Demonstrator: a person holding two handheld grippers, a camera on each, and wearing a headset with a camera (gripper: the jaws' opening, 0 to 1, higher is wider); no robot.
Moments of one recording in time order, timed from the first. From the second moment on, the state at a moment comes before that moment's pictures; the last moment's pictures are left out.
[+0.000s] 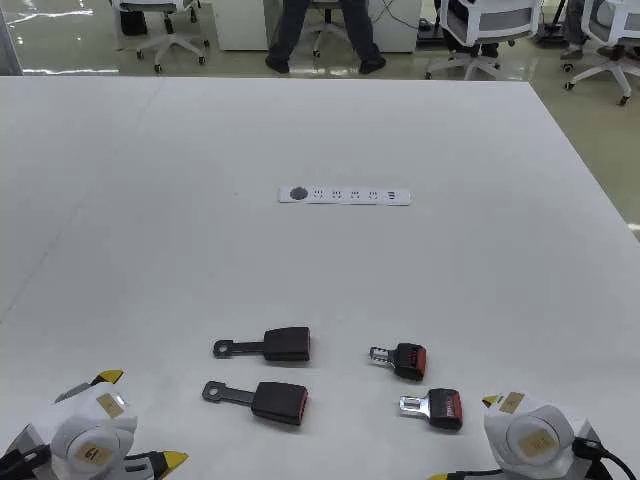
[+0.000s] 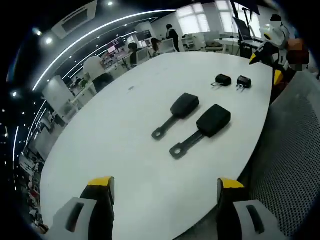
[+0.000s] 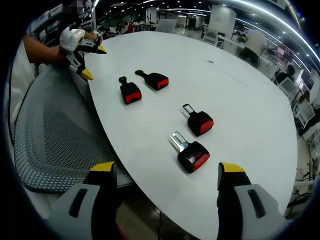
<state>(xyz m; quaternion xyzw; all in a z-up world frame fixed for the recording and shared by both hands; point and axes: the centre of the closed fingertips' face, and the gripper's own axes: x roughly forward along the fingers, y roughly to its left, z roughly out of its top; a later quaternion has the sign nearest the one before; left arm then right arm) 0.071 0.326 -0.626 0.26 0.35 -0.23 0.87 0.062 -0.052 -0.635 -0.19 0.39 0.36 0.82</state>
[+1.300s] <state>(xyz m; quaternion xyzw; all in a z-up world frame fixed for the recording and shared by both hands) 0.069 0.311 -0.620 0.23 0.34 -0.26 0.87 0.060 -0.035 -0.629 -0.19 0.39 0.35 0.83</state>
